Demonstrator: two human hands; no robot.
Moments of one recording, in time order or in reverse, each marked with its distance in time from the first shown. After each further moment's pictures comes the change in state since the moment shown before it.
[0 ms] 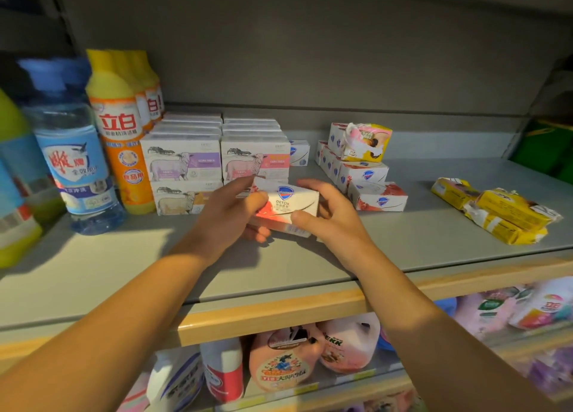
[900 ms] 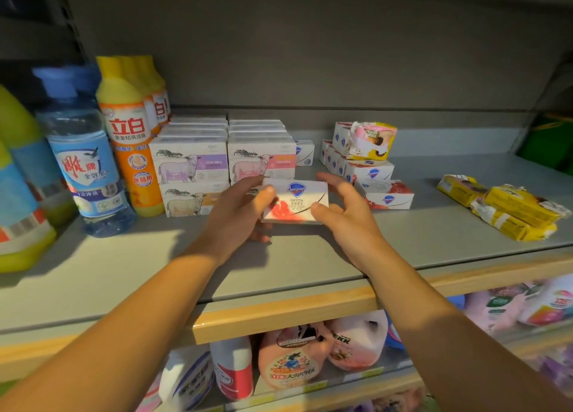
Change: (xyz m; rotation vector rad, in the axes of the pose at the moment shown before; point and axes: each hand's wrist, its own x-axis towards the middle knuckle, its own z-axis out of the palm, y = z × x) left_hand 0.005 -0.006 -0.002 0.012 0.056 -0.027; right_hand 0.006 0.007 -0.005 0.076 0.086 0.069
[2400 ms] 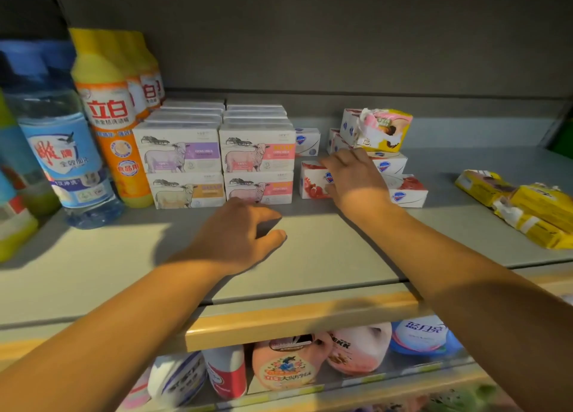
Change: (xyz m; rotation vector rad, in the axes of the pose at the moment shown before) left_hand -0.005 -0.016 0.000 0.988 -0.214 0.334; right_hand 0.085 0.005 -0.037 -1.590 0.014 -0.364
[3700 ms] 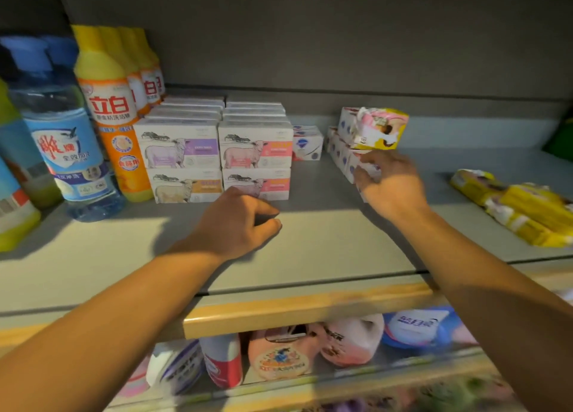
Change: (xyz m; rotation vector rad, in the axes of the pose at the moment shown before) left_hand 0.009 -0.005 0.003 -0.060 0.077 0.009; right_hand -0.028 0.045 -0.012 0.343 0.144 0.311
